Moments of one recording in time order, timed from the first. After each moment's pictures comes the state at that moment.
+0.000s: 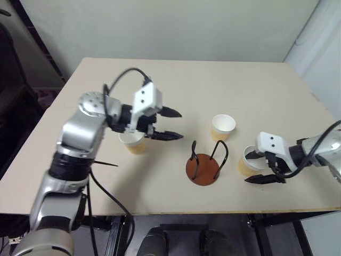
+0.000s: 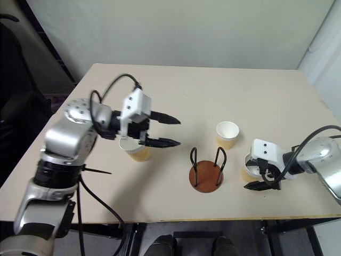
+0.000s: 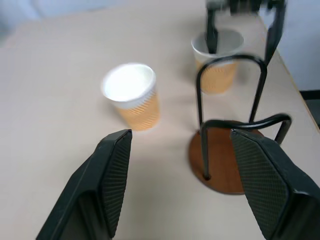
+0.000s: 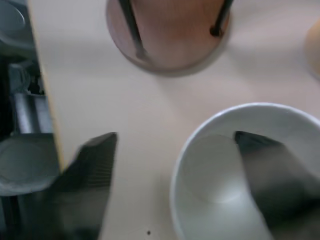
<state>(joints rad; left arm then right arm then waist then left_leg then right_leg) -0.80 0.78 -0.07 -0.17 -0.36 0.58 -1.32 -0.44 -1.16 0.24 -0.27 0.32 0.63 1.26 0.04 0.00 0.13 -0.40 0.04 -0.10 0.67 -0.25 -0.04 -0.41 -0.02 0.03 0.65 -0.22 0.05</state>
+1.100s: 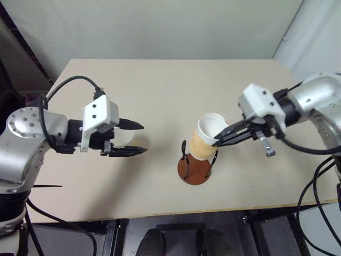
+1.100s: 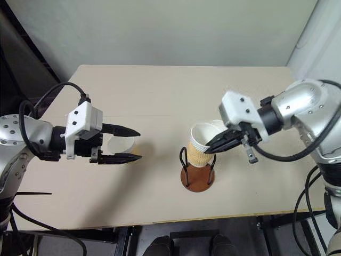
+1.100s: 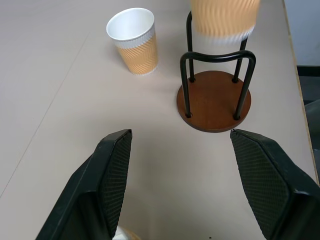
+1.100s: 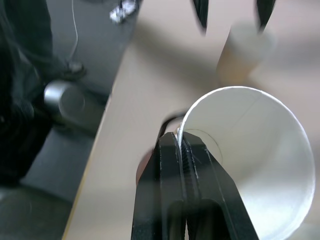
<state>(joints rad) -0.47 1.06 0.14 -0.40 -0.53 0.66 -1.21 -0.92 -0.94 0.29 -0.32 0.46 0.65 1.46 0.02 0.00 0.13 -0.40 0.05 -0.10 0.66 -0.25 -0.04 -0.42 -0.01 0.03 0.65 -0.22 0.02</state>
